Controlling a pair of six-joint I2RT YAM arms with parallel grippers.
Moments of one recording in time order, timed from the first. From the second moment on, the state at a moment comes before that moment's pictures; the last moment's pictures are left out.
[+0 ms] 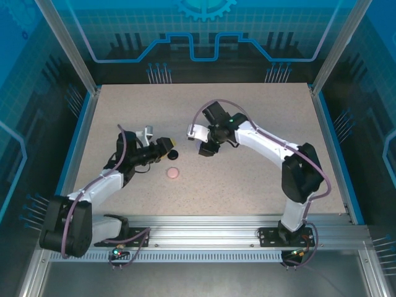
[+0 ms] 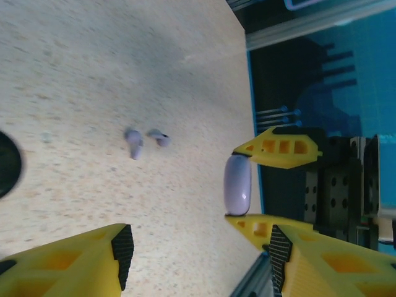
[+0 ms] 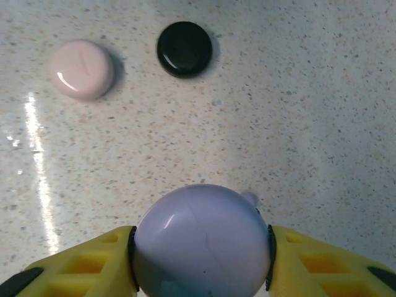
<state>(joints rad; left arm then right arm) -0.17 1.24 0.52 0.27 0.70 -0.95 0.65 1.79 1.46 -0.74 -0.22 -0.68</state>
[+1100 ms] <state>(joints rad) -0.35 1.51 0.62 0.47 0.73 -1.06 0.65 1.75 1.37 -0.62 -0.33 -0.63</state>
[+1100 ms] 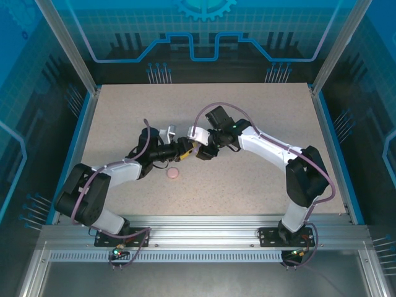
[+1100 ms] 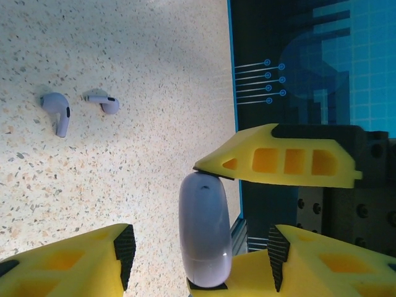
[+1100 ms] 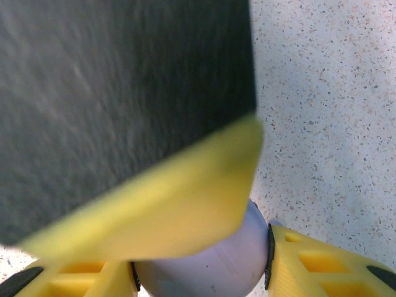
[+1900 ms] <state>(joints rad) -0.40 1.49 0.67 0.49 0.75 -0.99 0.55 1.57 1.28 -0.63 -0.43 -0.58</state>
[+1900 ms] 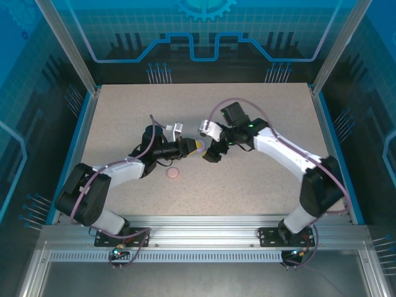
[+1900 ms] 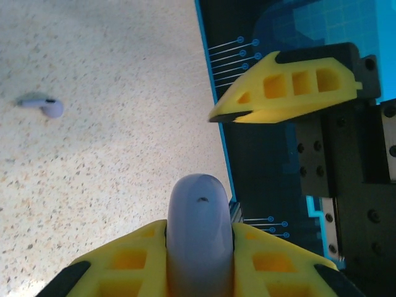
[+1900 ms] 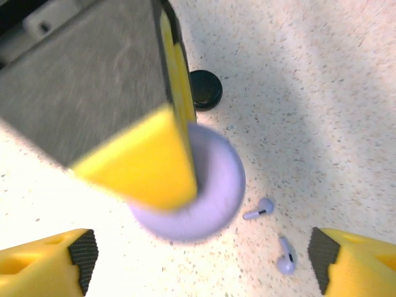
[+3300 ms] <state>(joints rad) -0.61 1.05 0.68 0.30 0.77 -0.06 0.53 1.31 1.34 -0.89 -0.97 -0.57</state>
